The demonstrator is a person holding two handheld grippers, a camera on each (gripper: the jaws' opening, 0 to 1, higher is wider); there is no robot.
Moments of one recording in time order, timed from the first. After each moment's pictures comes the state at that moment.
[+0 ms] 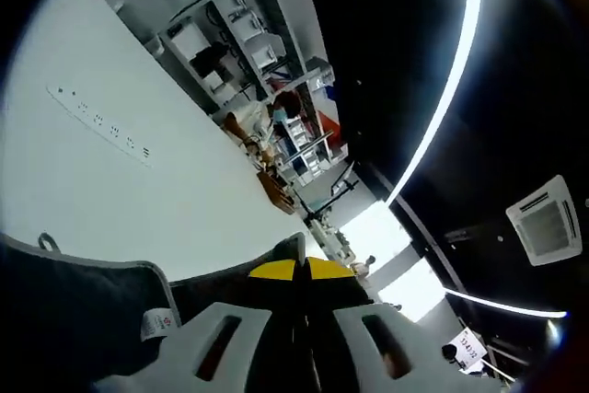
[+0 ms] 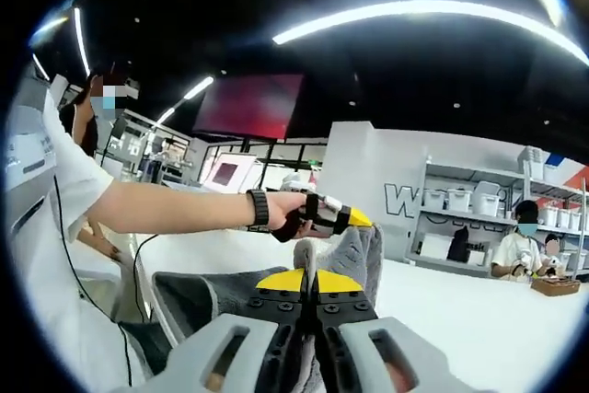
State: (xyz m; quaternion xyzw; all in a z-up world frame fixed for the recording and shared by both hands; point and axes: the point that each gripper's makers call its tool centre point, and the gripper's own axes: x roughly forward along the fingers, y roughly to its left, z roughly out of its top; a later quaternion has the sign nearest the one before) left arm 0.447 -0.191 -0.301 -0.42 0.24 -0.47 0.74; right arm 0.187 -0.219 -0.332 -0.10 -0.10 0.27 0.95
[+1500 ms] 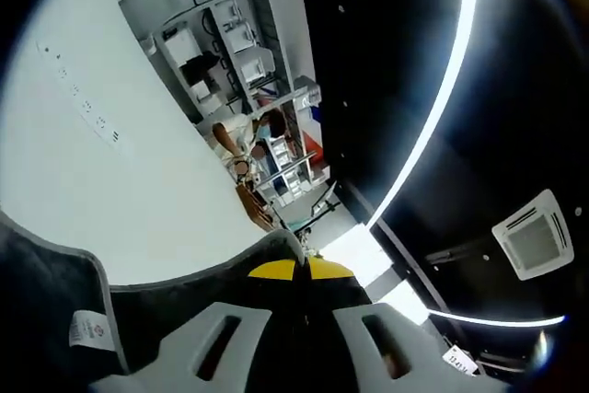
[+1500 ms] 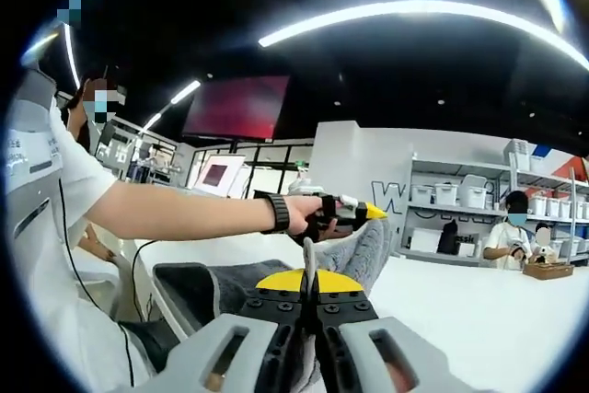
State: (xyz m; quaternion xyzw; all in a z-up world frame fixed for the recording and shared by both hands) left arm 0.446 -0.253 -0.299 -0.46 0.19 -0.47 0.73; right arm 0.166 -0.237 -0.352 -0.08 -0.11 0.24 0.96
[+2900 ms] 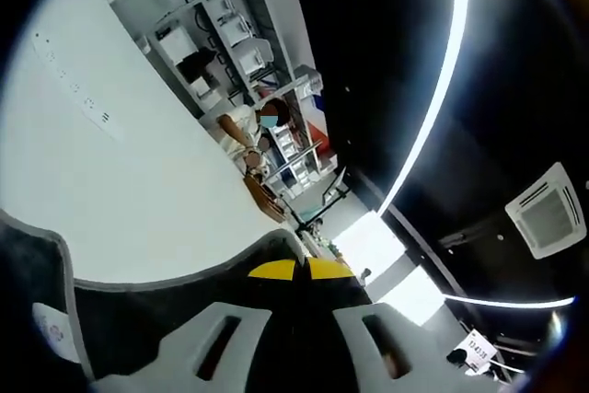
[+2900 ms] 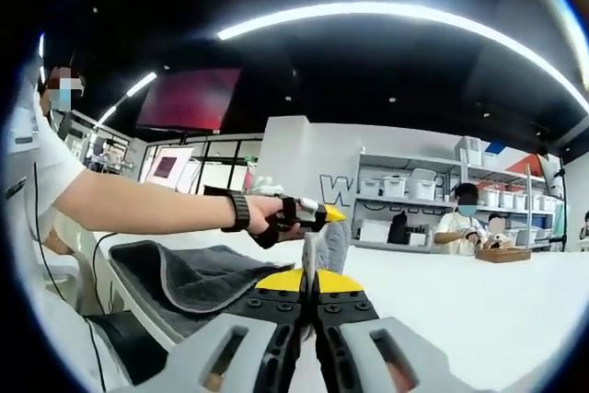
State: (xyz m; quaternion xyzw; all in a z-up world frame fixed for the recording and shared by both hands) left arm 0.435 -0.310 -0.339 -0.42 0.20 -0.47 0.75; right arm 0.167 -0.320 -0.372 -0.06 -0.10 0.10 0.99
